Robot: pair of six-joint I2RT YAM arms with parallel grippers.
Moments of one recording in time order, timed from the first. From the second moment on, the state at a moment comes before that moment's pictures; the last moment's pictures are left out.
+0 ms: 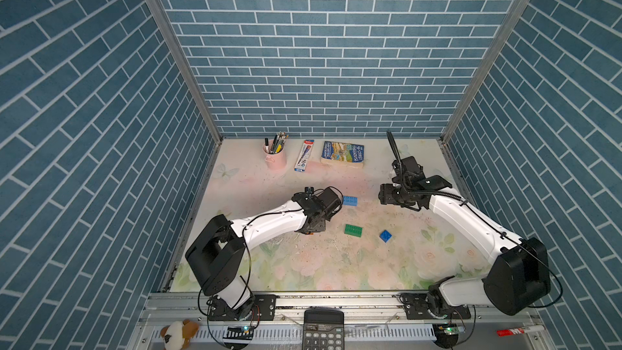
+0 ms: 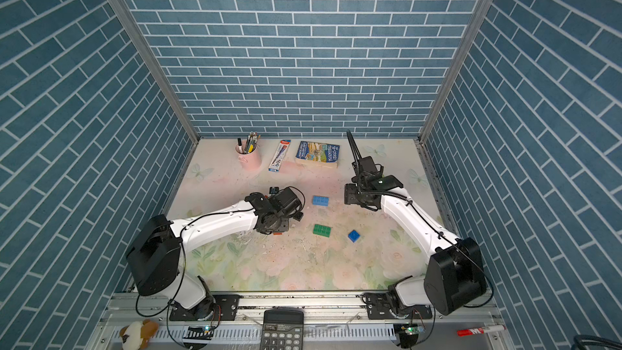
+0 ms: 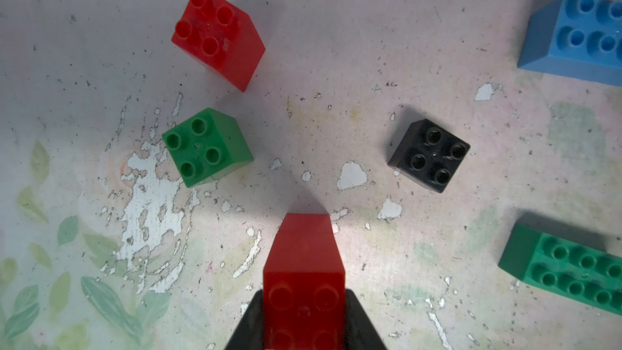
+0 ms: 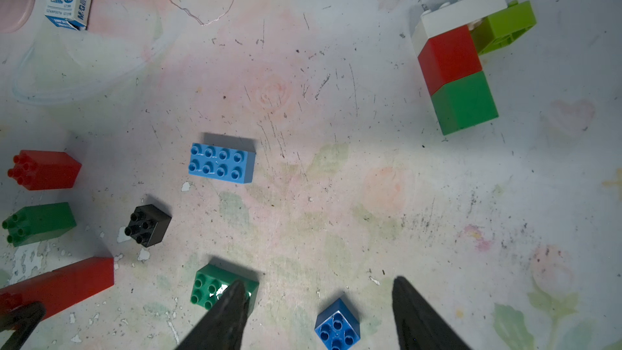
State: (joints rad) left arm -0.86 1.61 1.10 -0.86 -0.30 -0.88; right arm 0.45 1.38 1.11 -0.77 0.03 0.39
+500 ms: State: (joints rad) left arm -0.82 1.58 1.03 -0.76 -0.26 -0.89; right arm 0.45 1.41 1.14 -0.78 0.02 0.36
